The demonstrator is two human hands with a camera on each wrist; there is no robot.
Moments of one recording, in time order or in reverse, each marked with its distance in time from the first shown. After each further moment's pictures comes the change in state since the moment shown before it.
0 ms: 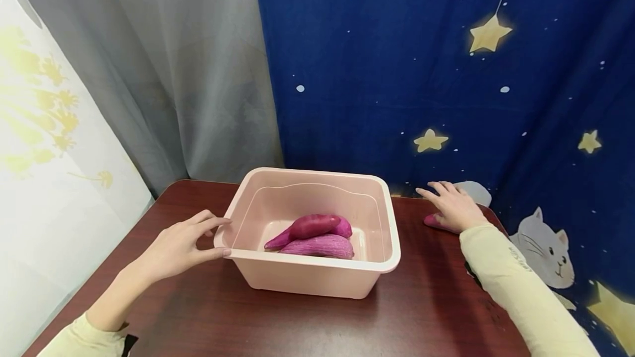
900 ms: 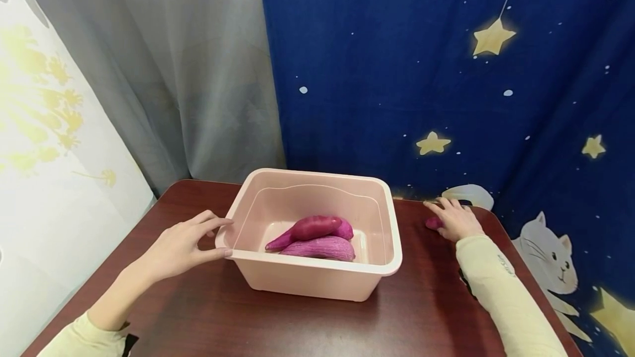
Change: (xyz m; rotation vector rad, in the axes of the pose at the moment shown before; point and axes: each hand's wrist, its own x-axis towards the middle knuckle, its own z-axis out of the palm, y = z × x) left_hand 0.000 0.001 0.000 0.006 0.003 -0.004; right_hand -0.010 0.010 0.039 -0.003 -0.093 0.113
